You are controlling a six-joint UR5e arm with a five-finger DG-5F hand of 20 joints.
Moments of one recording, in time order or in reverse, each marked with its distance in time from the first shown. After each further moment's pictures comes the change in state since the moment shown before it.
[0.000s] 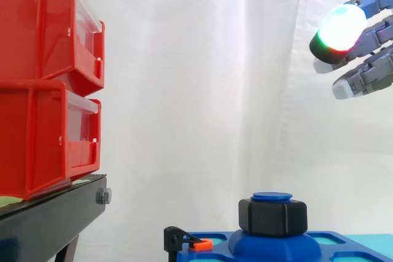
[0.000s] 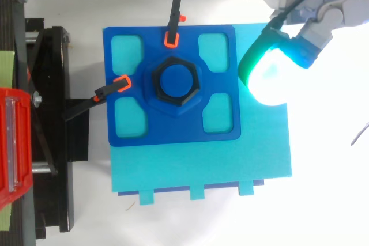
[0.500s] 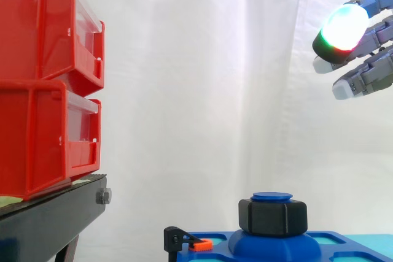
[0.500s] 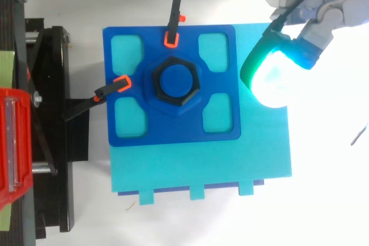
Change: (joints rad) arm 0.000 0.000 -0.001 0.000 0.000 0.000
